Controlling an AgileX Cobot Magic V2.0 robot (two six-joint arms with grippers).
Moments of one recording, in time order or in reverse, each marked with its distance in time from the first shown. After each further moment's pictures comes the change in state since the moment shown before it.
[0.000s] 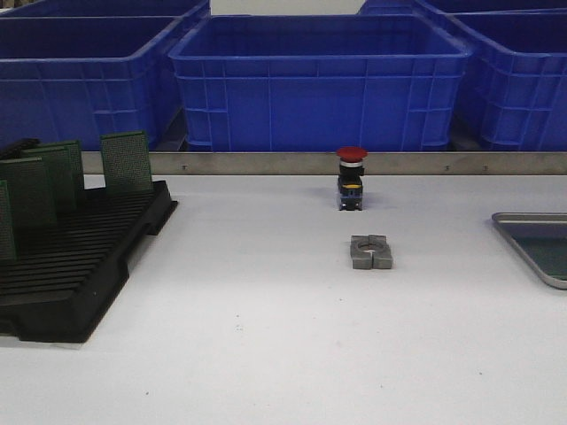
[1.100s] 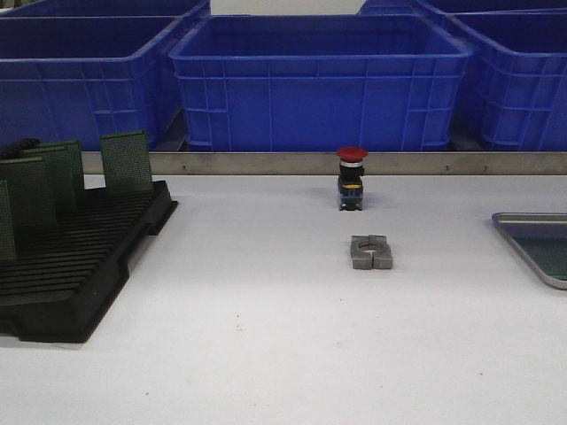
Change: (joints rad) left arm 0.000 -0.044 0.062 0.753 -0.039 -0.695; right arm 0.000 0.000 0.000 0.000 0.000 0.000
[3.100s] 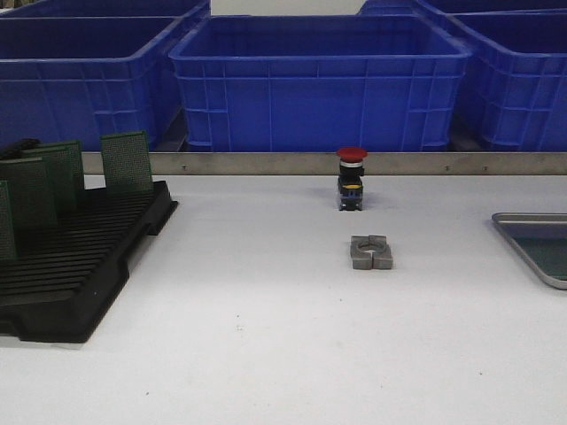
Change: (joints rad) left arm 0.139 -0.520 0.499 0.083 -0.088 -0.093; right arm 0.000 -0.002 0.000 0.000 0.000 0.000
